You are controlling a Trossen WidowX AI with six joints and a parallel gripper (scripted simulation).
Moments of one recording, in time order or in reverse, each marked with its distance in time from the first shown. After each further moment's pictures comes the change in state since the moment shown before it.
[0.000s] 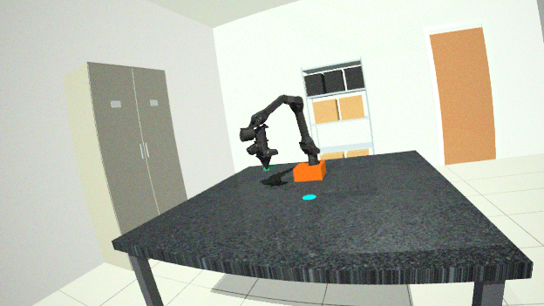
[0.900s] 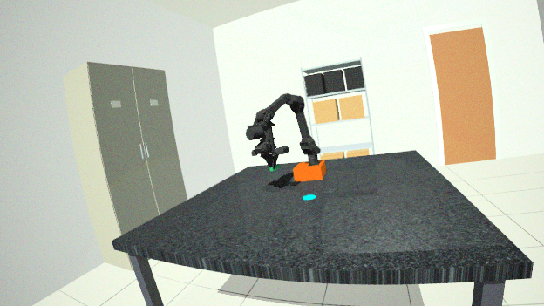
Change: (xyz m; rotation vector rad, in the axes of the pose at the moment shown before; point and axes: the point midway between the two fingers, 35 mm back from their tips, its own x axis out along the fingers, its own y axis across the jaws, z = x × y) arm -0.009 0.073 0.005 -0.410 0.001 0.011
